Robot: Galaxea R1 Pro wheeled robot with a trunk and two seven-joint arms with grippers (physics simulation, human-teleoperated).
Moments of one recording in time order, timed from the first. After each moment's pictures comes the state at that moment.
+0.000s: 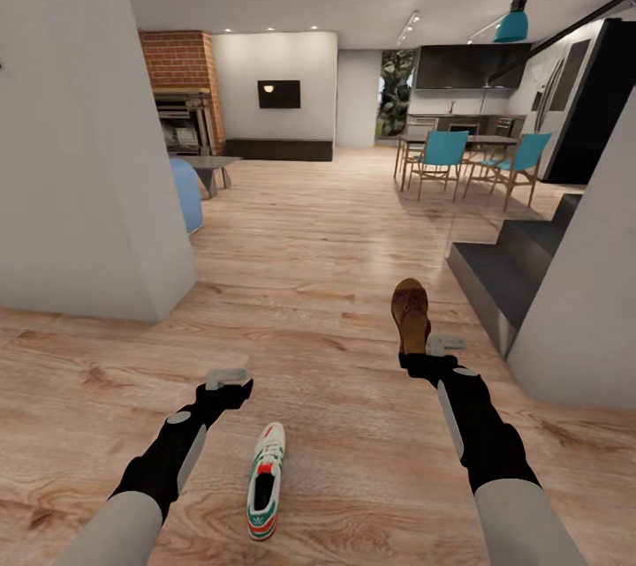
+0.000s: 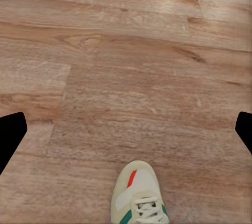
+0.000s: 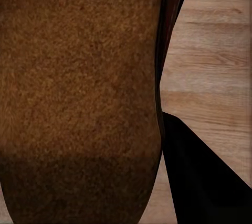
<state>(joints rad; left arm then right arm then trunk) -0.61 -0.04 0.15 -0.66 -0.10 0.08 -0.17 -0.61 0.07 -0.17 -1.05 0.16 0.52 0.07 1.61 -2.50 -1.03</state>
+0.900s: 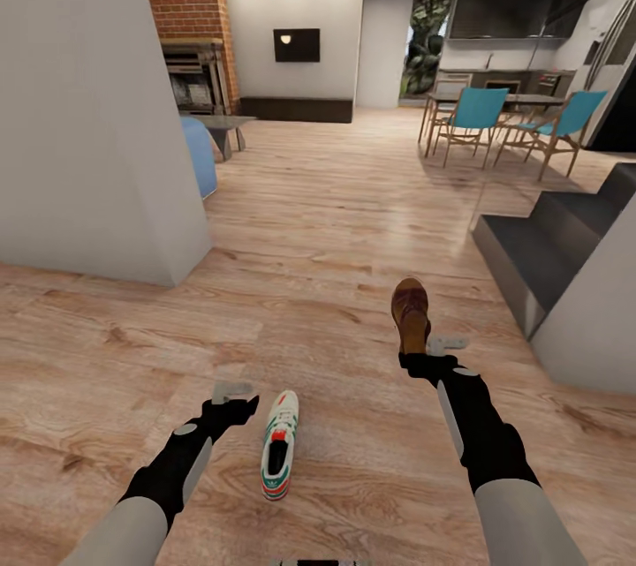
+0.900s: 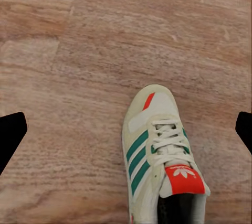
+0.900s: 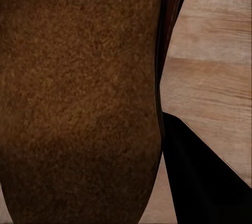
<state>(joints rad) -0.61 -0.05 0.15 -0.57 -0.09 0.08 -0.17 -0.61 0.07 -0.17 -1.05 0.16 0.52 0.07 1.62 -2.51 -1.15</state>
